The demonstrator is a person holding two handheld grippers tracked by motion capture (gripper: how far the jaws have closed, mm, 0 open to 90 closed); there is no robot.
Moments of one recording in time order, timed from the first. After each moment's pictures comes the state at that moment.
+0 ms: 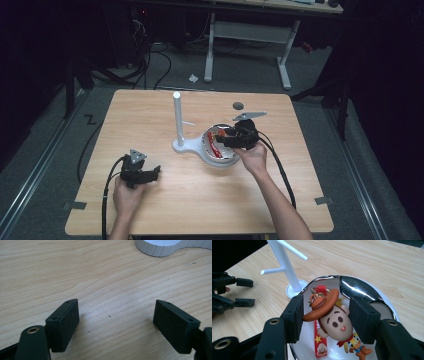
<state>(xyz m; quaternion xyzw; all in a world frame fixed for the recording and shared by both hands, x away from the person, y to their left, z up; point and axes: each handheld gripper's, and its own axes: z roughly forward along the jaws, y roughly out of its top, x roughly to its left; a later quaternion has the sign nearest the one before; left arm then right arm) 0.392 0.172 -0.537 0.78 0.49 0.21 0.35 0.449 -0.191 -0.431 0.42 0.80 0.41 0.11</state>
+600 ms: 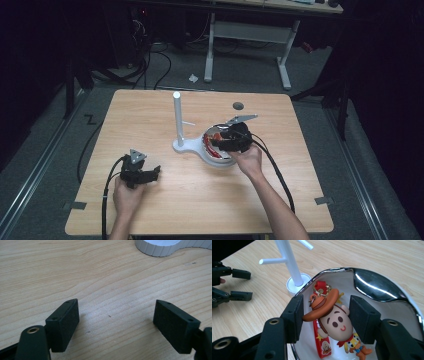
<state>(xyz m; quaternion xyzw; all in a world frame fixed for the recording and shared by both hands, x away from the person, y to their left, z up) 0.392 0.172 -0.537 0.78 0.49 0.21 0.35 0.449 -0.175 -0.442 0.41 0.82 0.39 0.11</state>
